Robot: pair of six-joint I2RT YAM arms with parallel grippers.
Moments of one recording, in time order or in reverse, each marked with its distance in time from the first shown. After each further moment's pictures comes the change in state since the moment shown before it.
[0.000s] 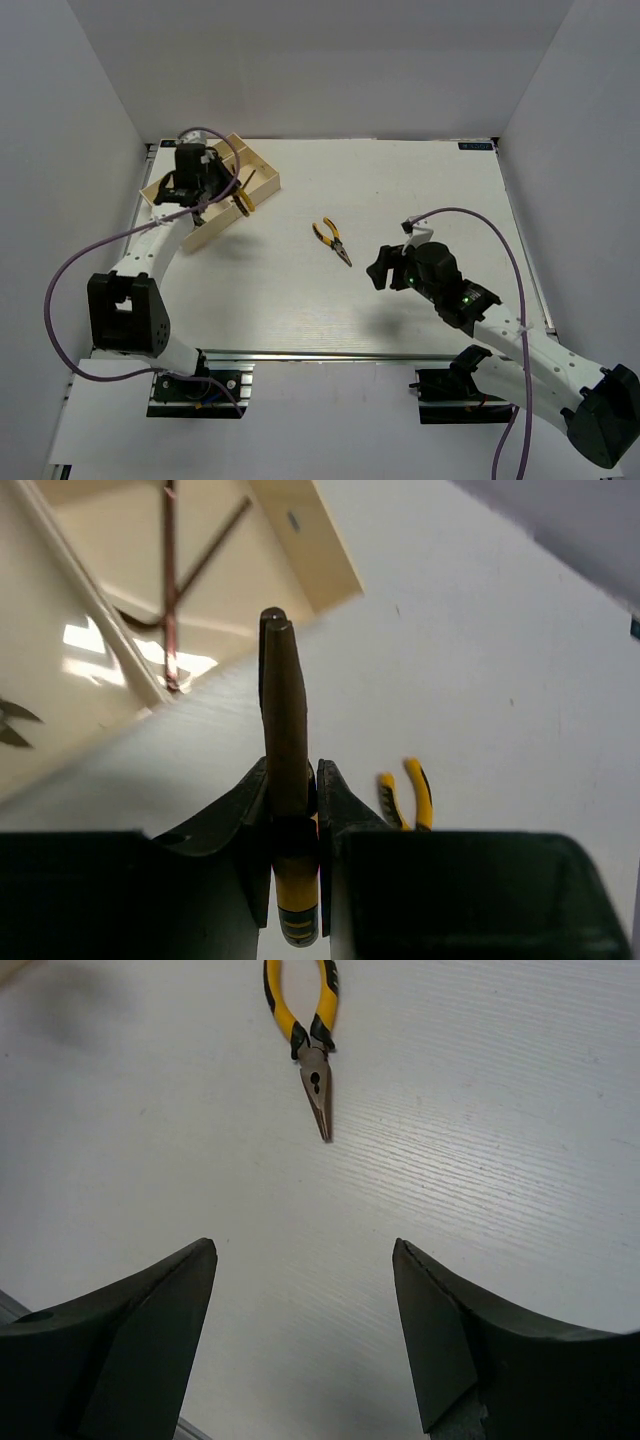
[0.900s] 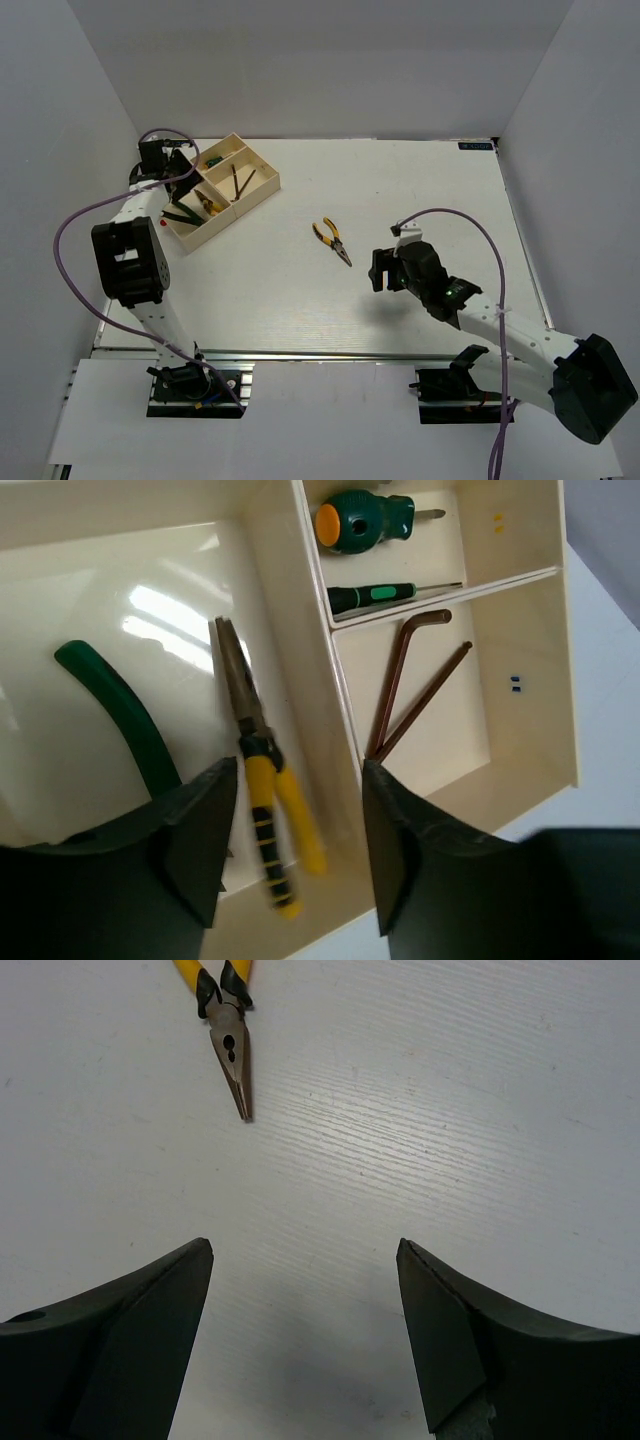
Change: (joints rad) left arm 0.346 0.414 0.261 0.017 0.052 0.068; right arm -0.001 0.153 -0.032 0.068 0.097 -0.087
